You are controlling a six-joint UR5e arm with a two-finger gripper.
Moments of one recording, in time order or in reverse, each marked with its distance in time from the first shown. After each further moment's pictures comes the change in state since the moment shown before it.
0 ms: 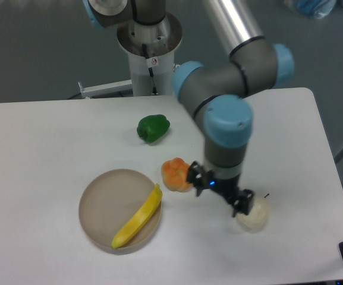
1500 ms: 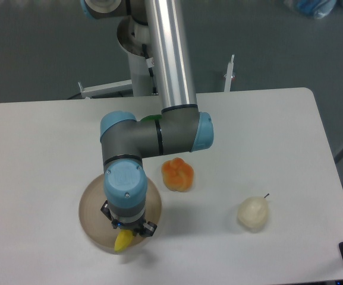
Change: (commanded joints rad) arm -0.383 -0.180 -0.009 0.021 -0.044 -0.623
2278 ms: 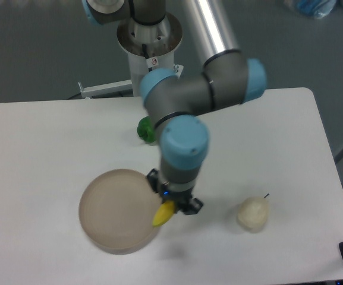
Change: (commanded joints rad) arm 0.069 0.072 0.054 -0.095 0.005 0.088
